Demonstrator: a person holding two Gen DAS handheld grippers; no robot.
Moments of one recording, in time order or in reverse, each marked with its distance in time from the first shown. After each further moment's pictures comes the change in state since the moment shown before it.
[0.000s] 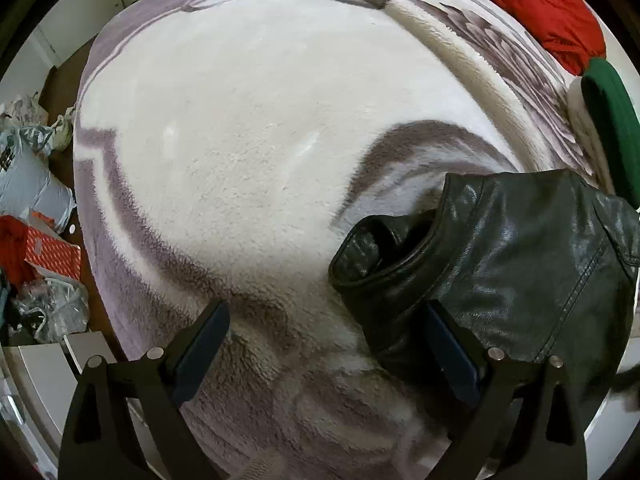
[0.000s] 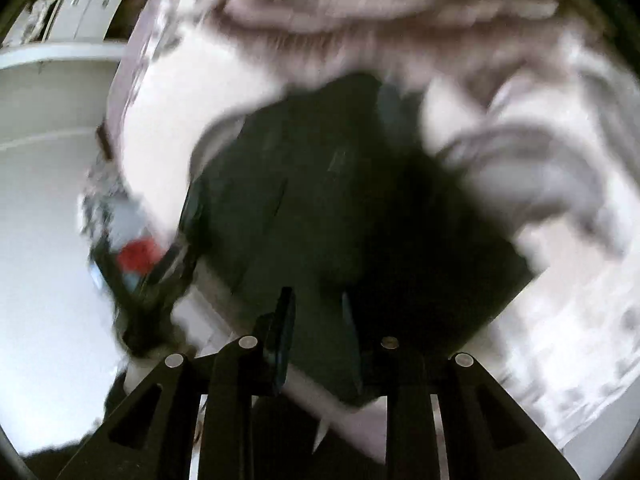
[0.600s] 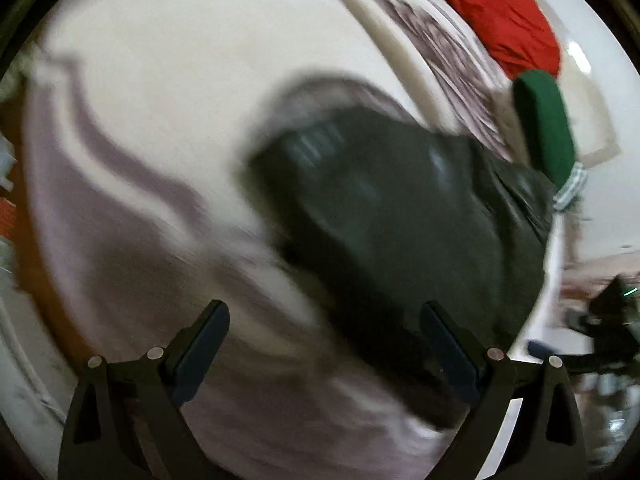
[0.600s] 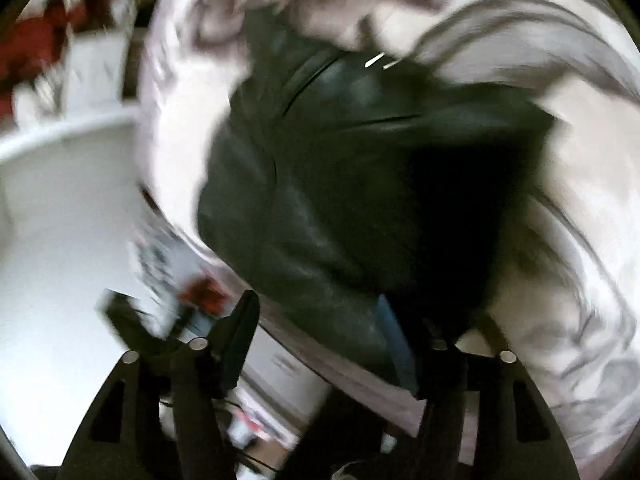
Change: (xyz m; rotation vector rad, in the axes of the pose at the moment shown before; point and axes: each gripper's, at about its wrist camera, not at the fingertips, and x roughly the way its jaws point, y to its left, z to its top) left arm -0.015 -0.018 -0.049 -0.085 0.118 -0.391; right arm -0.013 -0.070 -0.072 0.276 -0.258 0.368
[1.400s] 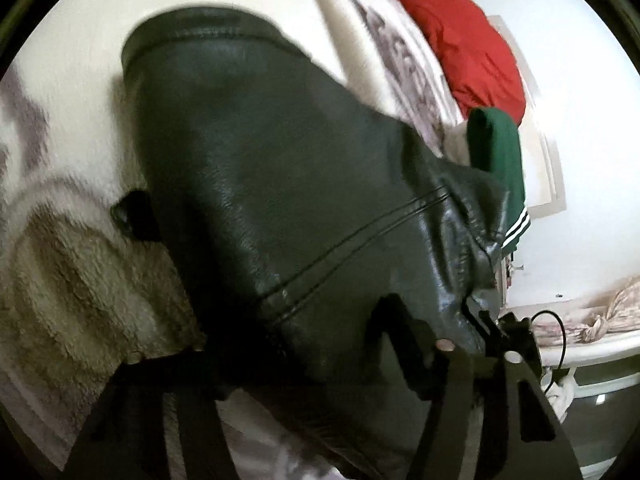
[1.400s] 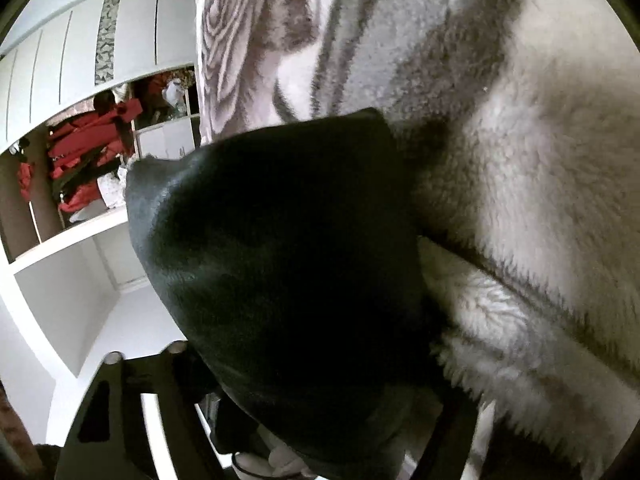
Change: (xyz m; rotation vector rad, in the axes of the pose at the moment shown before) left arm 0.042 -0.044 -0.005 -0.136 -0.135 -0.252; right arm 0.068 -0.087 0.054 0.100 -0.117 0.391
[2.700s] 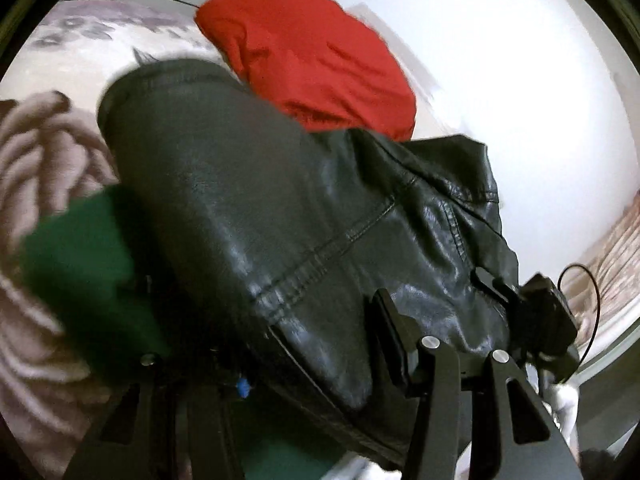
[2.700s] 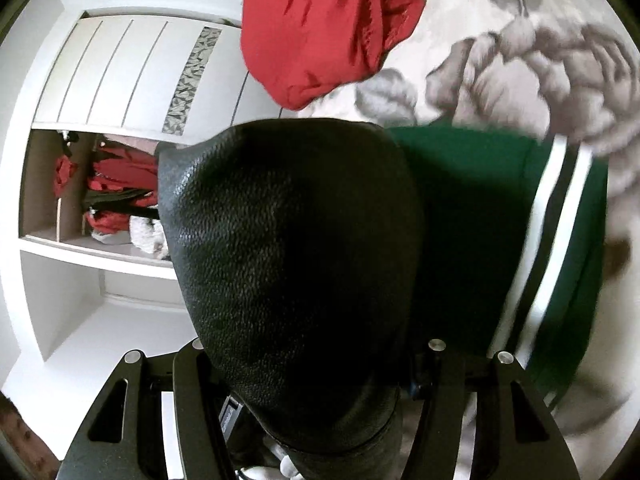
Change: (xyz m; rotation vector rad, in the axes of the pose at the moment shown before) left arm 0.274 -0.362 0.187 0.310 -0.150 -0.232; right arm -0.330 0.277 0.380 -0.347 -0.255 -0.060
